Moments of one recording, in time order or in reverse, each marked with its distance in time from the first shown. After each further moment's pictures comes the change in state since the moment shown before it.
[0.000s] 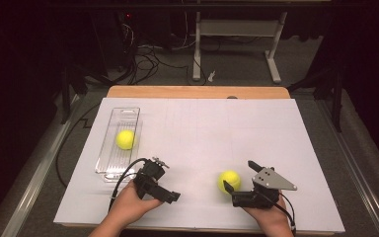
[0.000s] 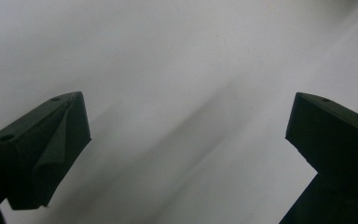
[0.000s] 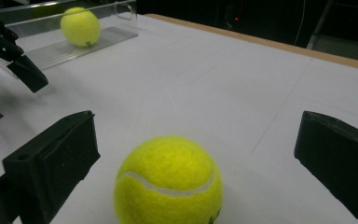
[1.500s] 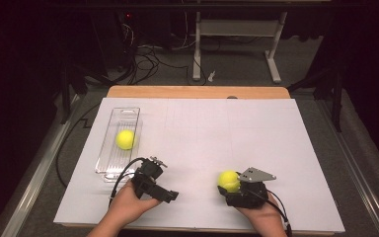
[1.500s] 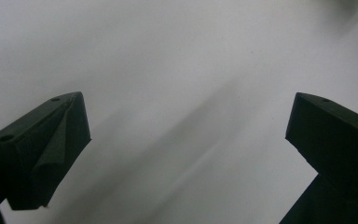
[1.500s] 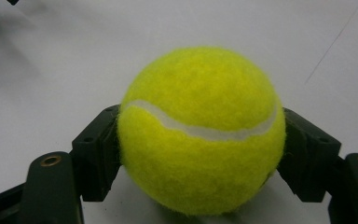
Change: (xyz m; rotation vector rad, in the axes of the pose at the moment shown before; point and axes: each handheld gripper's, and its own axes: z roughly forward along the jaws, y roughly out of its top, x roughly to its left) left arm 0.002 0.001 -0.005 -0.023 0.012 0.003; right arm 0.004 -0.016 0.027 0.292 0.068 0.037
